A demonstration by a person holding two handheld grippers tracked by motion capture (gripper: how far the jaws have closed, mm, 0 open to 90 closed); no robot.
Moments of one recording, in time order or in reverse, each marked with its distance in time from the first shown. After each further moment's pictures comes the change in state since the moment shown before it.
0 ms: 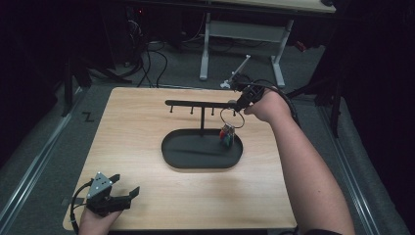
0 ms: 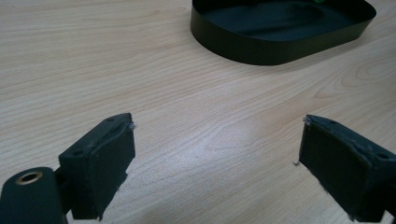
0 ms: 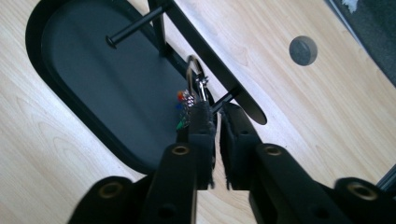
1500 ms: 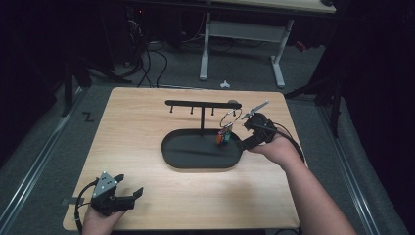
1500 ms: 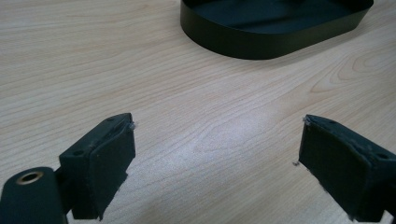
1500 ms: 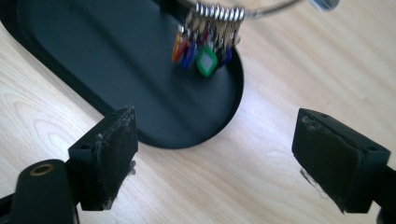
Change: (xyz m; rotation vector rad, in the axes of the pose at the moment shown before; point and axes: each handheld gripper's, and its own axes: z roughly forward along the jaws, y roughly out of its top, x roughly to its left) left arm -0.006 0.001 0.008 0.020 -0.014 0.021; right arm 0.038 -0.104 0.048 -0.123 -0.047 0.132
